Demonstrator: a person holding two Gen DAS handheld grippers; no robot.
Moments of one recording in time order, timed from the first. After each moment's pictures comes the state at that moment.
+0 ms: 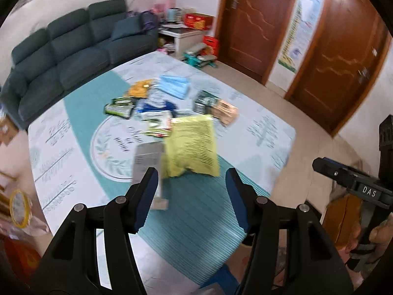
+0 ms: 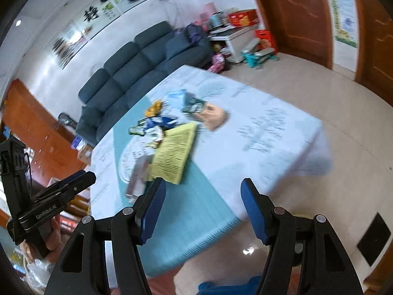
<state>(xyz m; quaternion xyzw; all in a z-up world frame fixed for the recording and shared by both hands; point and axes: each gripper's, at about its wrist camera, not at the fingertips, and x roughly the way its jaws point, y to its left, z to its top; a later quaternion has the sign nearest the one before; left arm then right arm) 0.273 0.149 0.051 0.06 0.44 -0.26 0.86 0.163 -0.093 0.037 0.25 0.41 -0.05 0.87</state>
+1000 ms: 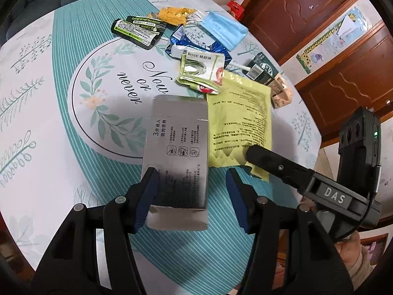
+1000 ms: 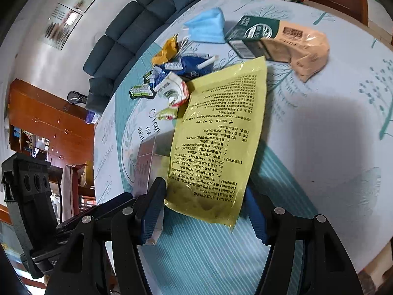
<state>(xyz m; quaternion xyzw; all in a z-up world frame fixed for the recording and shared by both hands) 0.374 0.177 -0.091 -0.05 0.59 -0.24 0.77 0.335 -0.019 -0.113 0.32 0.51 0.04 0.80</state>
